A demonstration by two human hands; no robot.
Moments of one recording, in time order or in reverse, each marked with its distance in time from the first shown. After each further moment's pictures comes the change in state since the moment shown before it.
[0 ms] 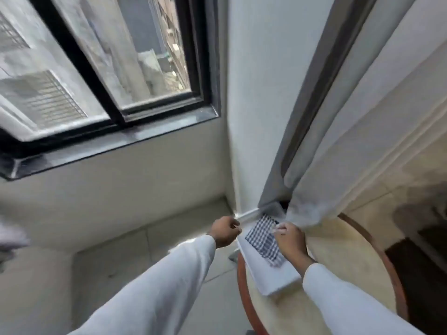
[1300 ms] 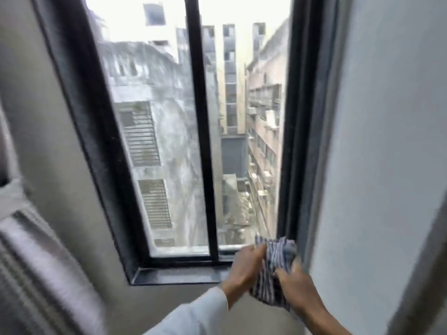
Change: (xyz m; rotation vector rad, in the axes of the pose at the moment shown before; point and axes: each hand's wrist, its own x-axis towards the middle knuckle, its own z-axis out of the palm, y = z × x) left_hand -0.191 0.170 -0.315 -0.425 0.694 0.283; right_hand -0.146 -0.400 -0.085 0.185 -0.144 -0.758
